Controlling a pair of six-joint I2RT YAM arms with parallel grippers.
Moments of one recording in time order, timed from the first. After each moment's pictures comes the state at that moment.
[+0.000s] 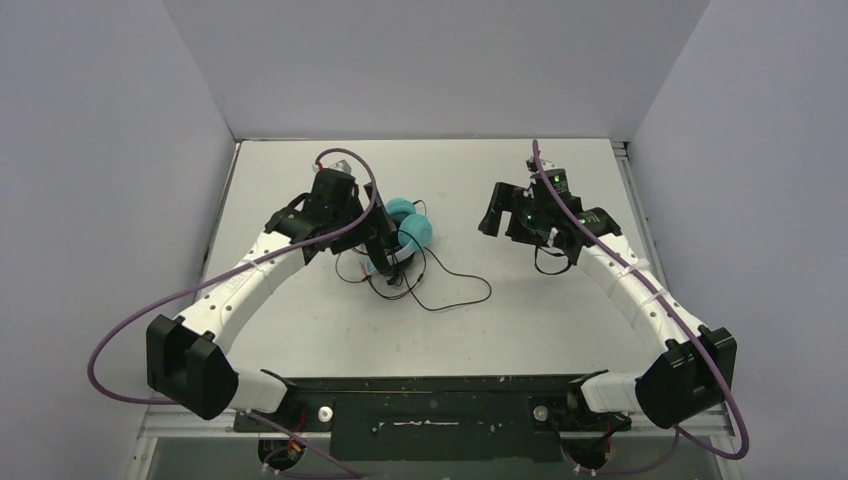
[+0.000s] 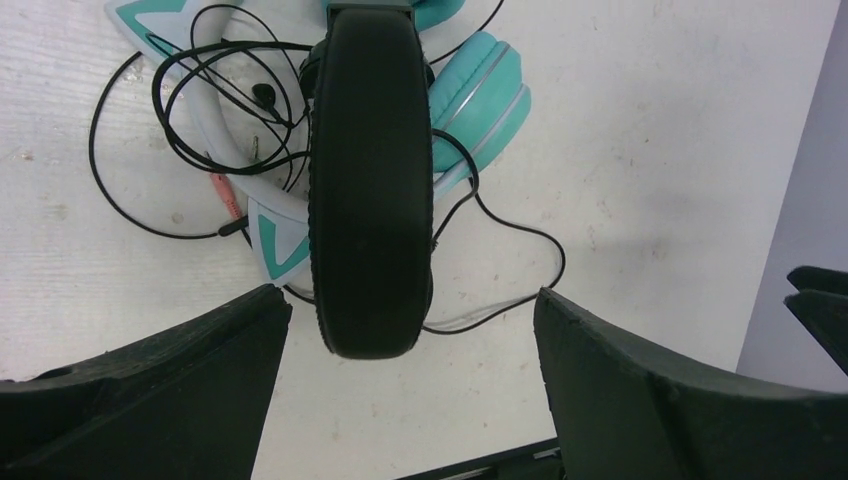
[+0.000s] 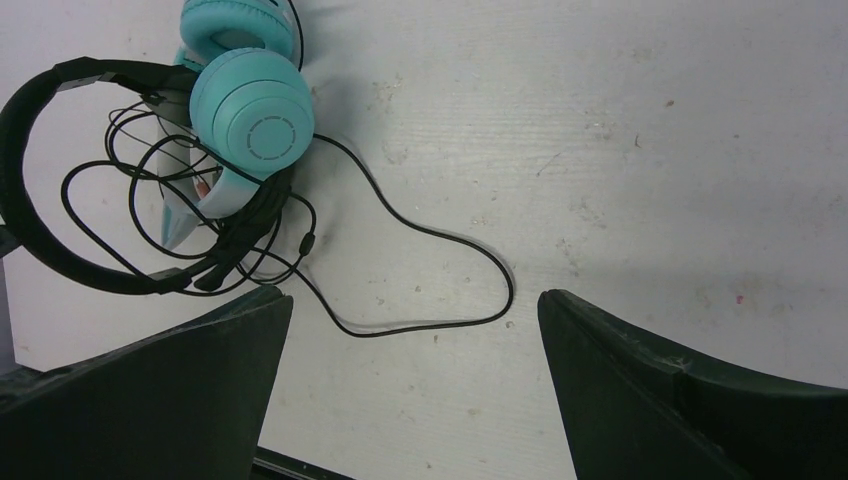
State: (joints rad) left arm -0.47 1.35 1.21 -0.63 -0.03 -0.77; right arm 0.36 1.31 1.18 -0.64 -0.07 0.51
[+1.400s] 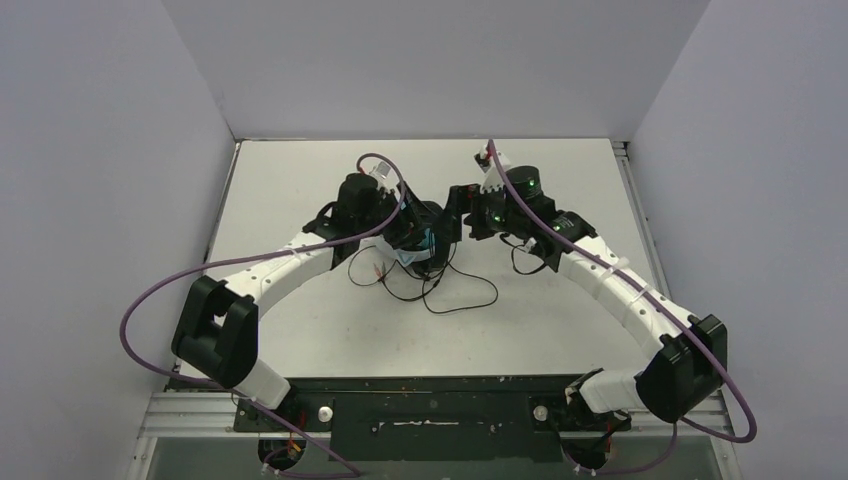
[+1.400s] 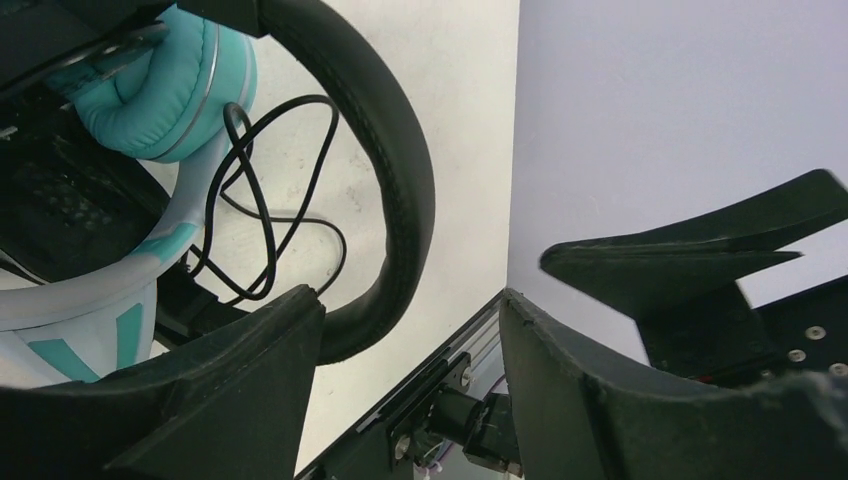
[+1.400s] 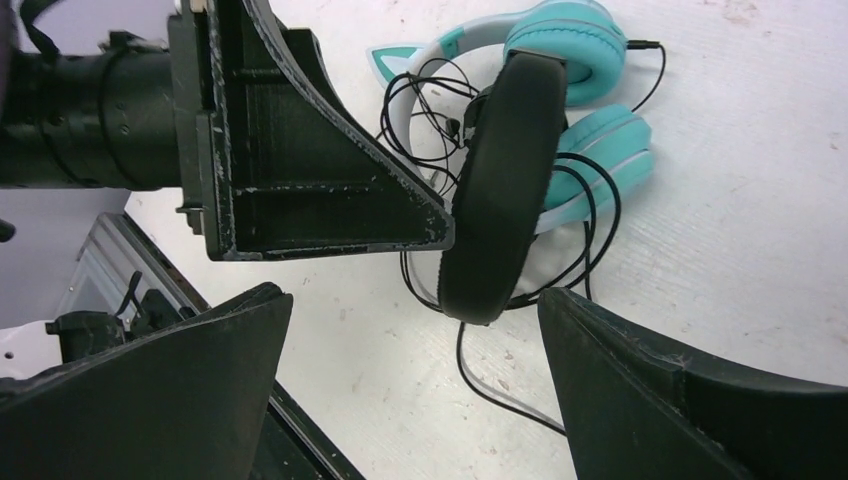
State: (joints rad) left arm -0.55 1.56 1.09 -0.04 0.36 -1.06; right arm 0.52 1.34 1.19 -0.35 -0.34 0.38
